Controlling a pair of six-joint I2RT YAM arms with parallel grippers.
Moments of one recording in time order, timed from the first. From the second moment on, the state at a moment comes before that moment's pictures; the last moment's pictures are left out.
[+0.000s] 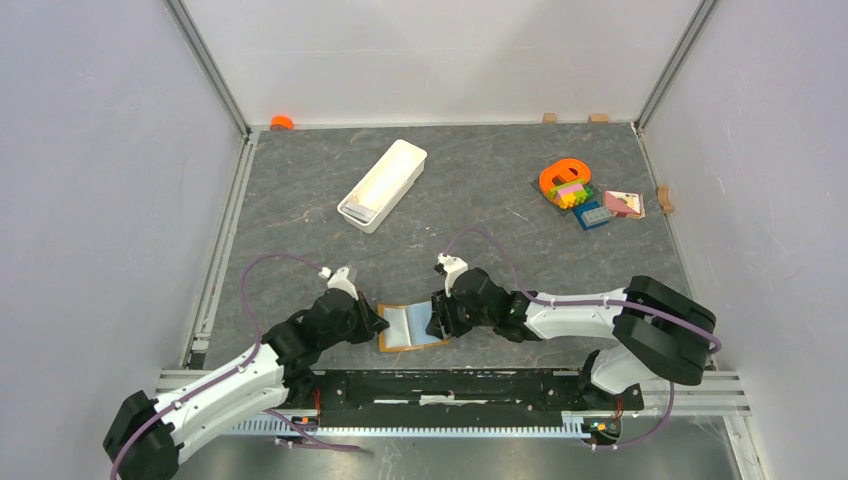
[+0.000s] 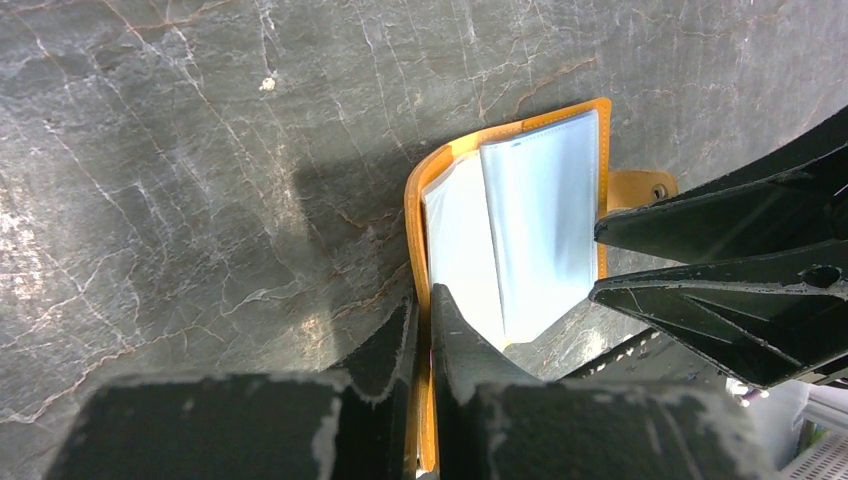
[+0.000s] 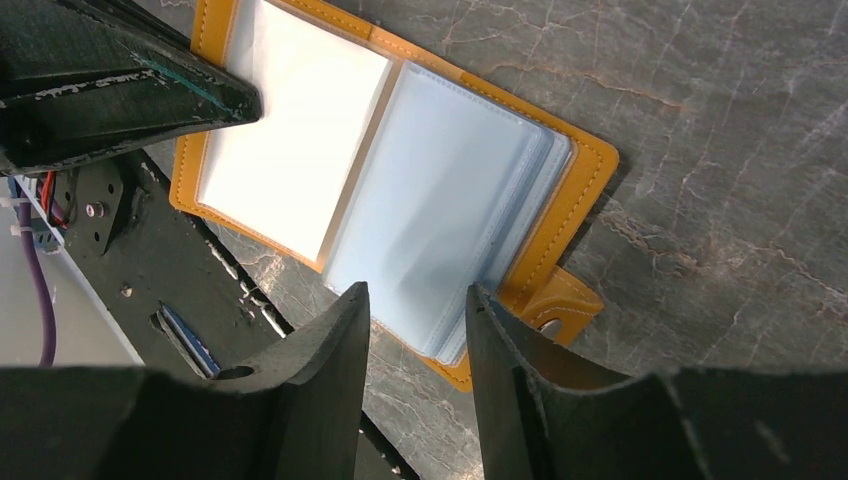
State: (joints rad) left arm -0.78 0.63 0.18 -0.25 -0.06 -0.92; right arm 1.06 1.47 0.56 0.19 -0.09 0.61
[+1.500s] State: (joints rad) left arm -0.78 0.65 0.17 -0.15 -0.05 -0.89; right arm 1.09 1.59 0.56 0.58 -0.34 0.67
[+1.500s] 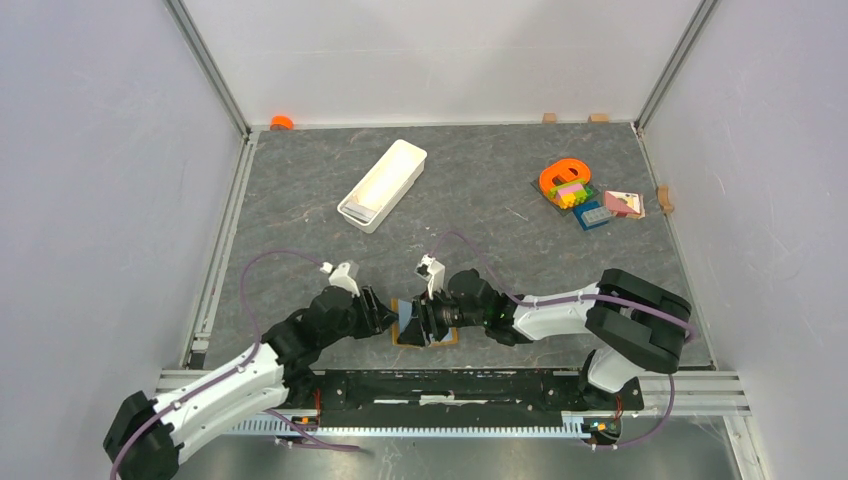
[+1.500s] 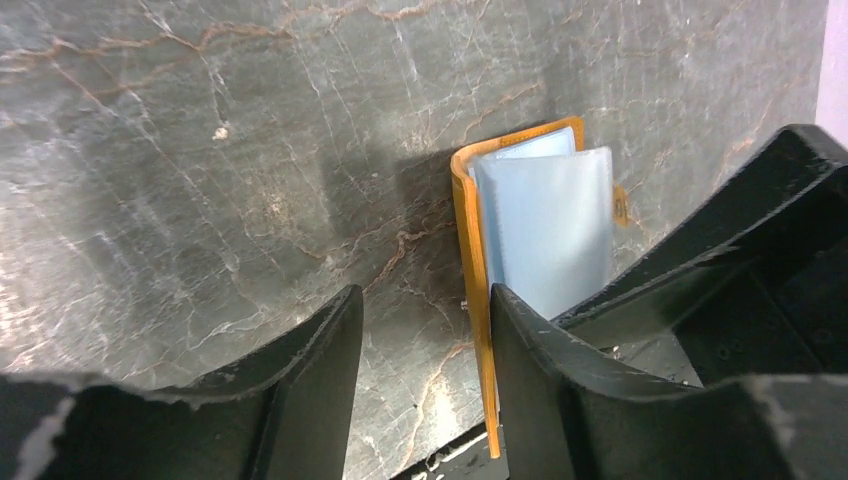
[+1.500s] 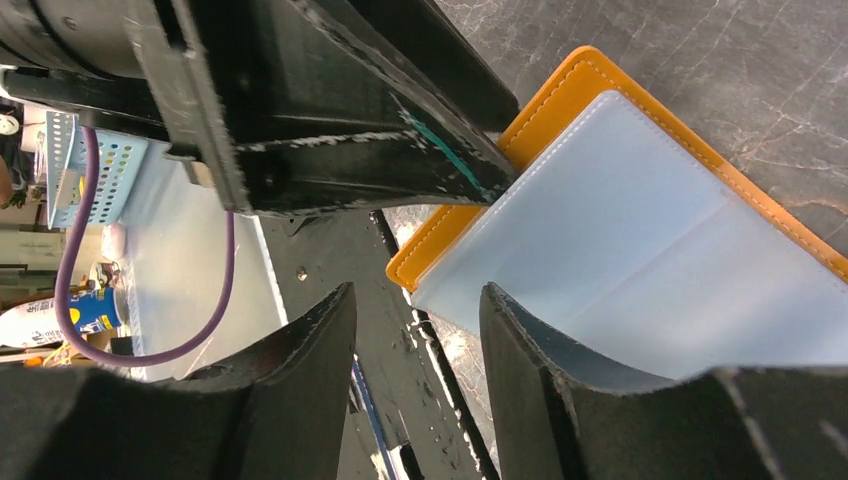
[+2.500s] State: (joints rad) left arm -0.77 0.61 0.29 -0.37 -0.11 -0.87; right arm 1.10 1.64 0.63 0.53 -0.33 0.60
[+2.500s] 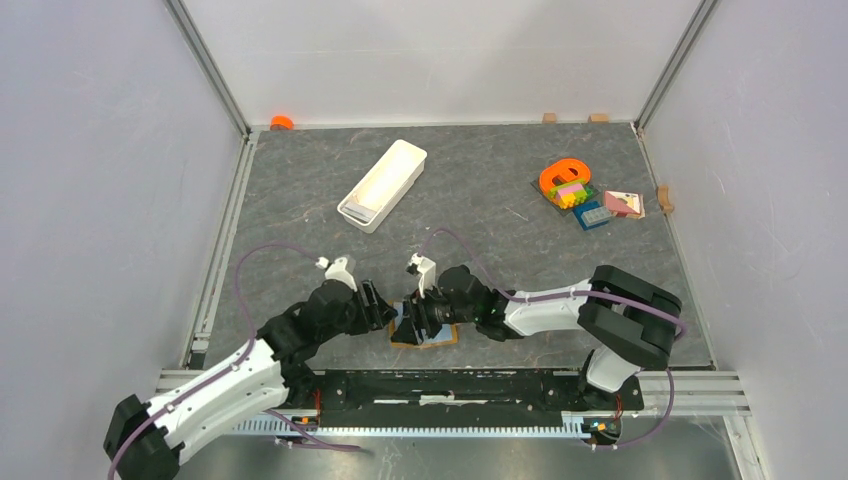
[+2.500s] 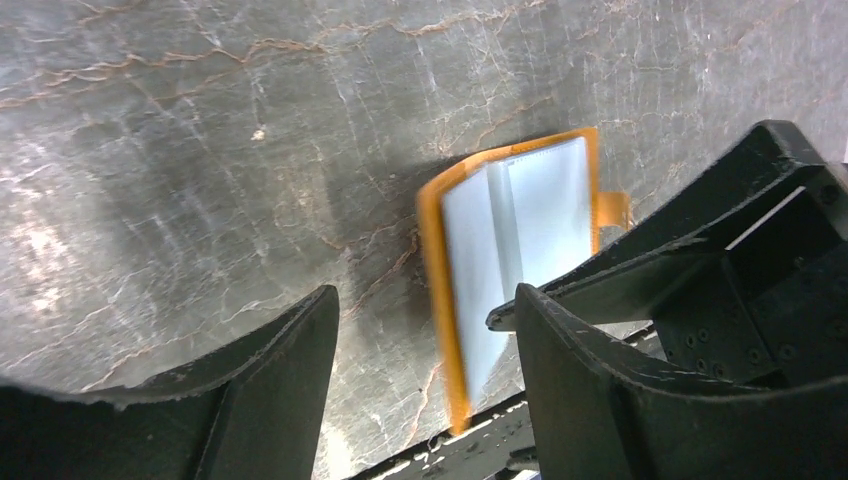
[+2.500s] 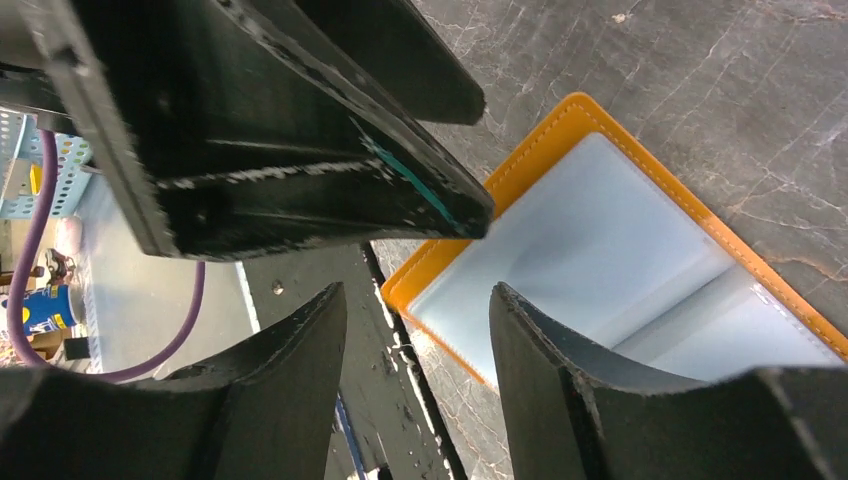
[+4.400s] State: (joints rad) left arm -0.76 0.78 0.42 -0.37 -0.13 -0.83; right arm 1.07 1.53 0.41 0.57 -0.17 0.68
